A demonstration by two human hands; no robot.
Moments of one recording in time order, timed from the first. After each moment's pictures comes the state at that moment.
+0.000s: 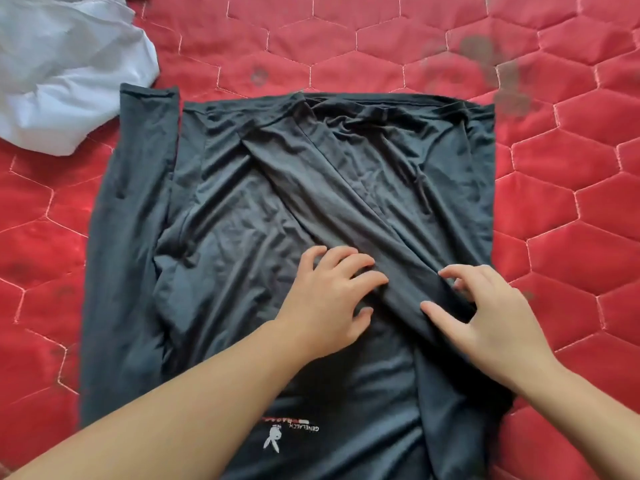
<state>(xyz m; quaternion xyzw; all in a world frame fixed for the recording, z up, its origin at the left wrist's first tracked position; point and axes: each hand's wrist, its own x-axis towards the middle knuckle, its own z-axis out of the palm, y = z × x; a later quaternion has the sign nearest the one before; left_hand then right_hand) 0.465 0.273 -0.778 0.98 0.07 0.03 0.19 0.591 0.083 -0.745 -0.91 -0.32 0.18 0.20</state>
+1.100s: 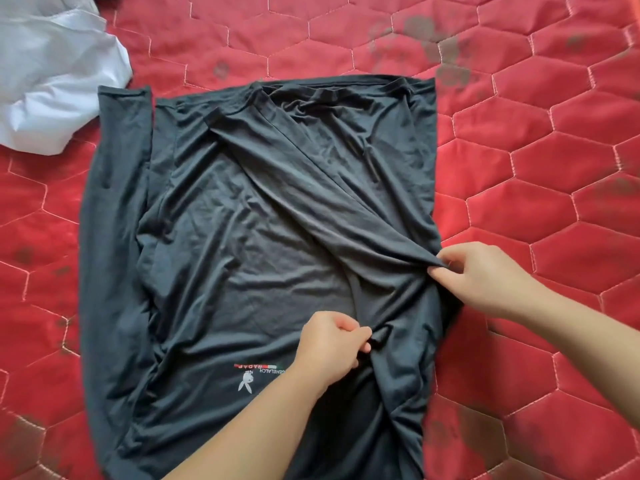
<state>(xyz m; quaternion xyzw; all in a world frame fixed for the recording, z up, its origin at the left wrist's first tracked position) 0.443 0.152 -0.746 0.60 0.50 -0.21 0.58 0.634 0.026 -0.734 -0.89 -0.28 0.34 0.13</state>
